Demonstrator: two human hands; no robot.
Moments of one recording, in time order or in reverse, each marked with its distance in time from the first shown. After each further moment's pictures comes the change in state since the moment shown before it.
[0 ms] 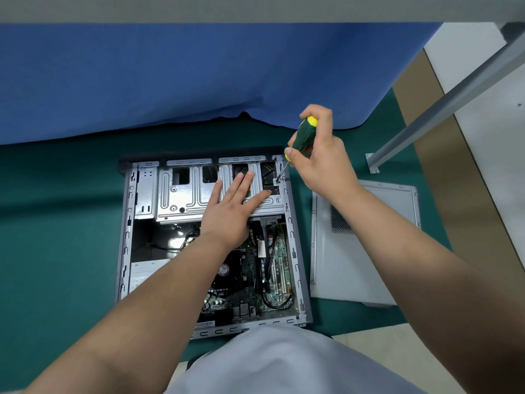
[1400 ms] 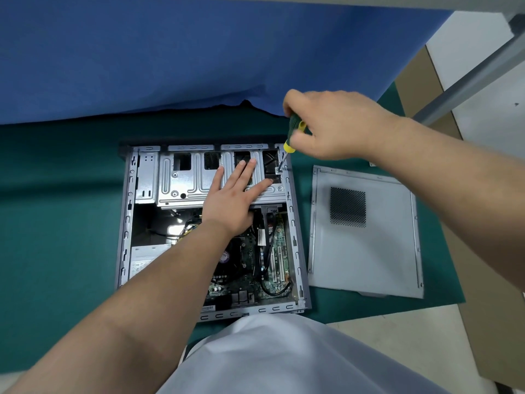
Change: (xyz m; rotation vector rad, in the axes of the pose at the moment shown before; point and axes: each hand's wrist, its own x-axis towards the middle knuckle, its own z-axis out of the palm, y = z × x) left_hand -0.001 -0.002 0.003 -0.027 0.021 0.009; right_hand 0.044 -0.052 -0.049 -0.868 -0.427 -0.376
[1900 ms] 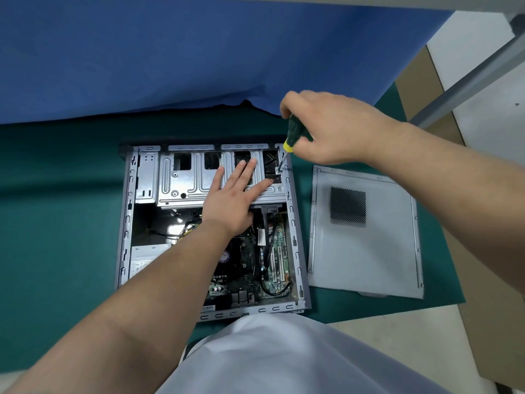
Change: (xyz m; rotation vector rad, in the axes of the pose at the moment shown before) left_hand 0.000 0.000 0.001 0.004 0.009 0.001; right_hand -0.004 -0.002 0.004 0.105 -0.017 -0.018
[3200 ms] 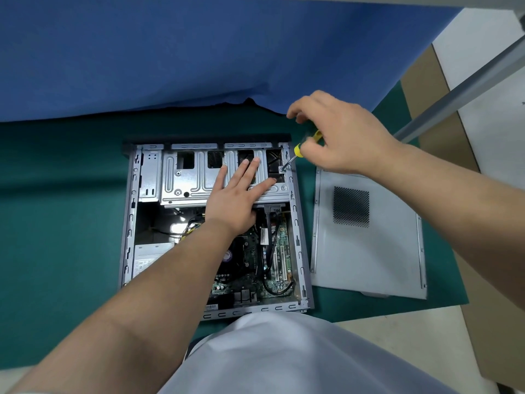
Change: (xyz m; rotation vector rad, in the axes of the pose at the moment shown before) left_hand -0.001 0.001 -0.003 -0.009 -0.005 0.000; right_hand -0.017 -0.006 0.011 0.151 0.125 0.097
